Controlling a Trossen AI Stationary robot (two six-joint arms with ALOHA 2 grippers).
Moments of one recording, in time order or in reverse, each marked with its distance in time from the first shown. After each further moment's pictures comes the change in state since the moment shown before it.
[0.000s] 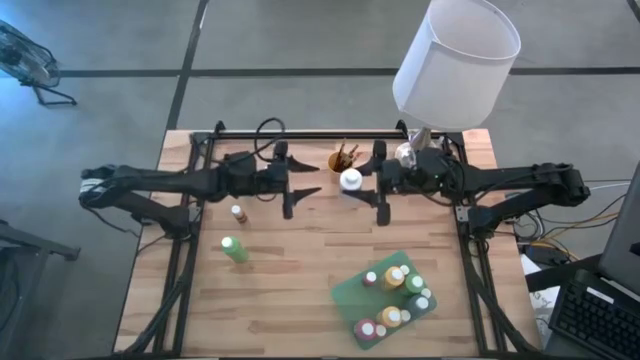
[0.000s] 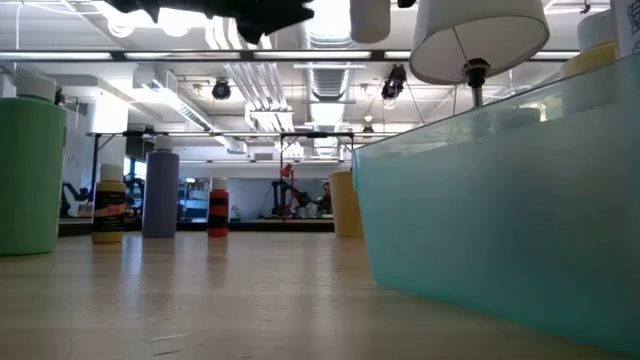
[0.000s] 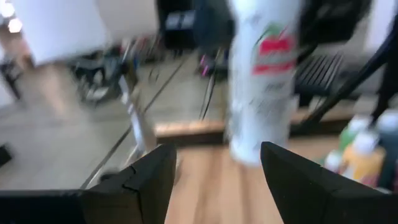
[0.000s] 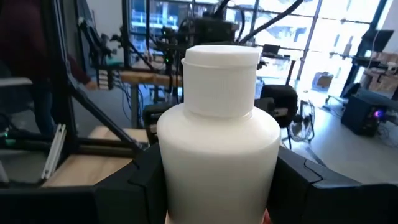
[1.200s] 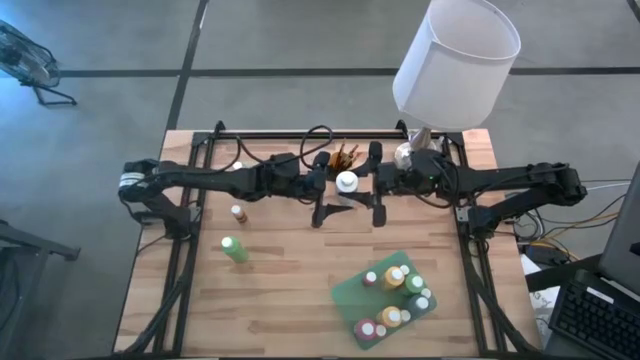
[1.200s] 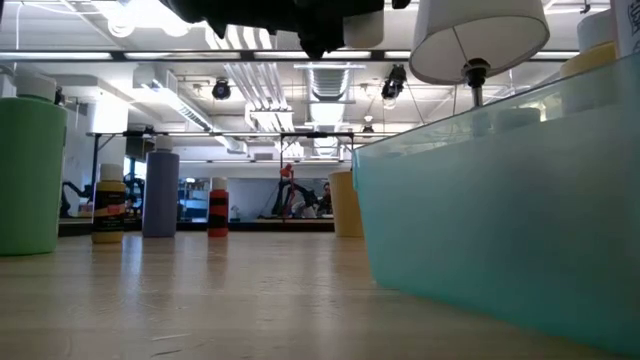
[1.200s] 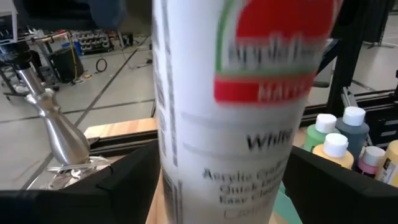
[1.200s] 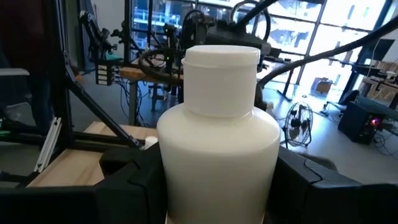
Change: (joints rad) left arm -0.006 0.345 0.246 0.027 0.204 -0.027; right arm 0.000 0.033 -0.002 0.034 -0.006 -0.047
